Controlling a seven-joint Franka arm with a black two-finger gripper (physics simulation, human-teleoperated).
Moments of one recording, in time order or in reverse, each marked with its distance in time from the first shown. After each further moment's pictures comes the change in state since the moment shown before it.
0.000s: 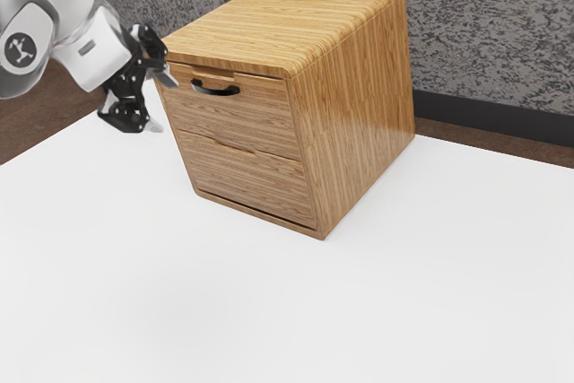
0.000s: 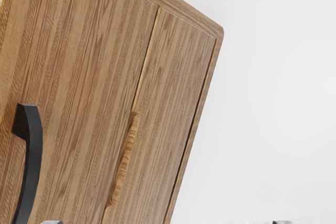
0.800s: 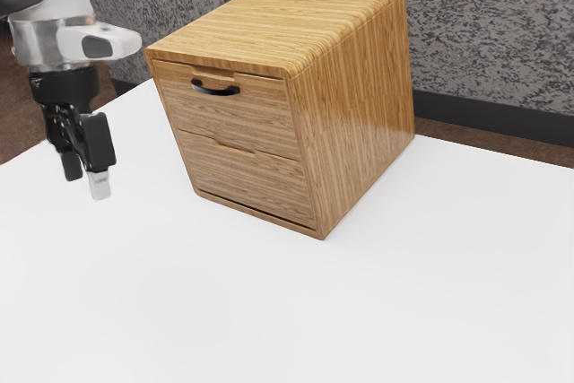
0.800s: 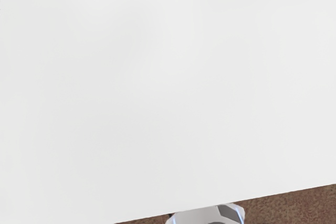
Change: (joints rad) arm -0.186 0.141 0.143 0.340 0.008 -0.945 -1.090
